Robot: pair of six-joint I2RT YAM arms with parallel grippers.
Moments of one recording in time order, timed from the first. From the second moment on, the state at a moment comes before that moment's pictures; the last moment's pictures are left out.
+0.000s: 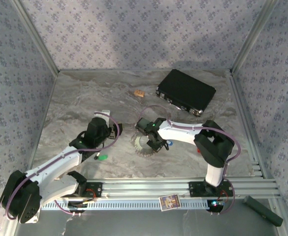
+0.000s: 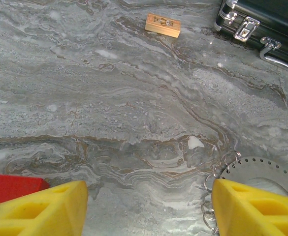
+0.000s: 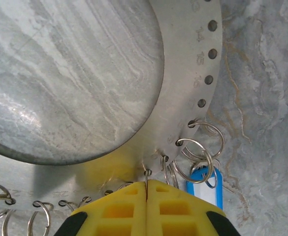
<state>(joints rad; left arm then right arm) -0.60 0.99 0.48 -0.05 -0.16 -0.39 0.93 1.80 1.15 -0.85 0.26 0.10</state>
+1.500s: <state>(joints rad) -0.79 1.03 0.34 0.31 0.44 0.21 0.91 1.25 0.92 -0.45 -0.32 -0.46</state>
